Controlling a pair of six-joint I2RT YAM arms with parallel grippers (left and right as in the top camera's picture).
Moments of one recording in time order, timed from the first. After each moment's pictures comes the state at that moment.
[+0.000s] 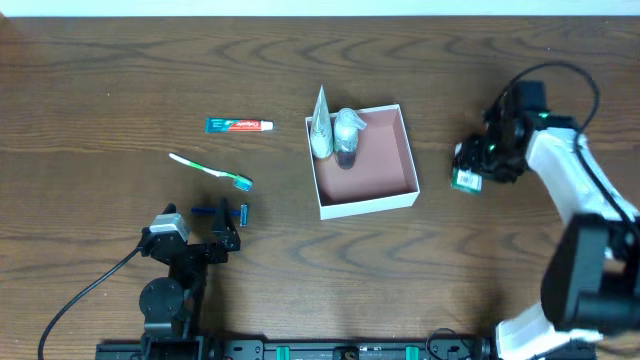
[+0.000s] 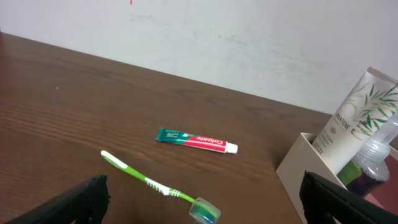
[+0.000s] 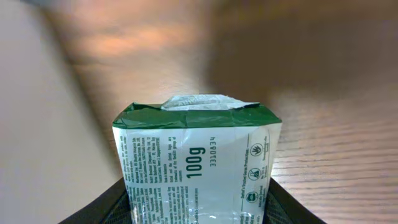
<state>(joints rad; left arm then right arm) -0.01 0.01 0.02 -0.11 0.02 -0.28 -0.07 1.73 1.22 -0.83 -0.24 0.21</state>
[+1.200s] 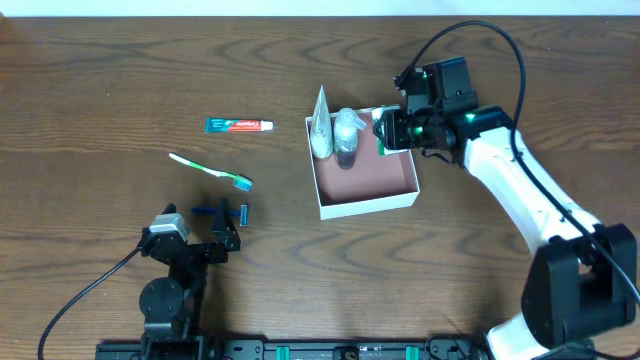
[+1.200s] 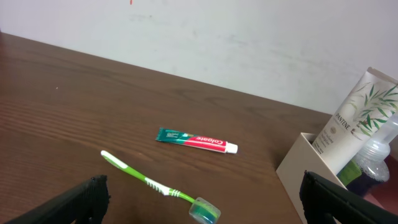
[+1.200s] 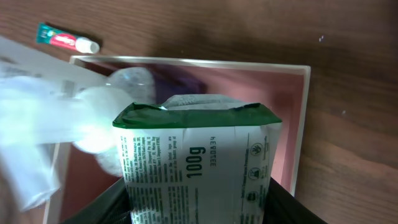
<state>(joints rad) -0.01 0.01 0.02 -0.11 0.02 -0.28 0.29 1.74 1.28 -0.55 -0.32 0.21</state>
